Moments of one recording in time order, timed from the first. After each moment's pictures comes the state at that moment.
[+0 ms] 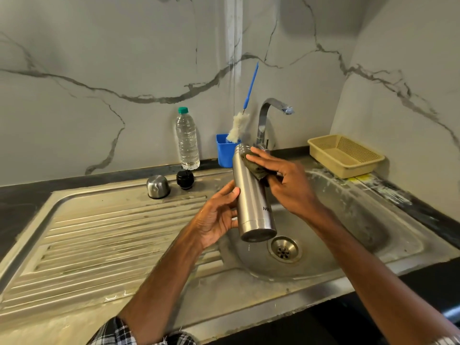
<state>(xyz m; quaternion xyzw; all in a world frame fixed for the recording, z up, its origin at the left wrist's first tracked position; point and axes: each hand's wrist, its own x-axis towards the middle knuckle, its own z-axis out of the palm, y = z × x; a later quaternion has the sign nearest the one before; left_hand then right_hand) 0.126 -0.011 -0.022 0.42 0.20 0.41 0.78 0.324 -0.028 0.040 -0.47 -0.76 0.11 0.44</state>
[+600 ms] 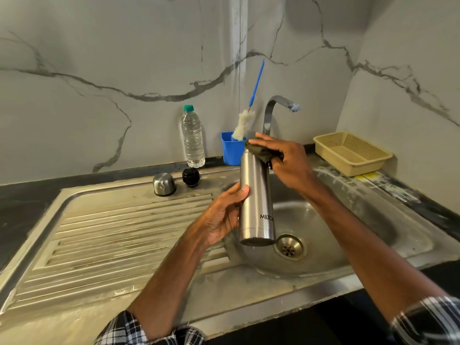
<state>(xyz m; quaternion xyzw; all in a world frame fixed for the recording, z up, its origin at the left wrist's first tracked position) 0.126 -0.017 -0.017 0.45 0.22 0.40 0.77 0.320 0.006 0.060 -0.49 -0.75 0.08 0.45</state>
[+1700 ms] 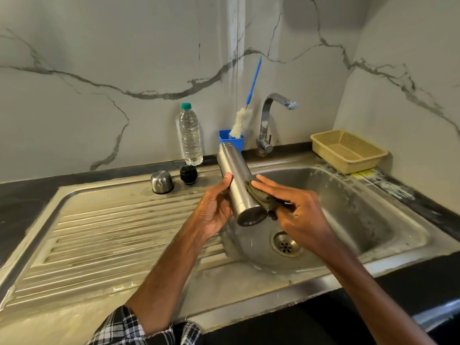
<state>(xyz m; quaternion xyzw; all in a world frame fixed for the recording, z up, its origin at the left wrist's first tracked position) 0.122 -0.010 -0.017 0.33 0.25 0.49 0.77 0.316 -0.098 0.013 -0.43 -0.75 0.15 0.48</state>
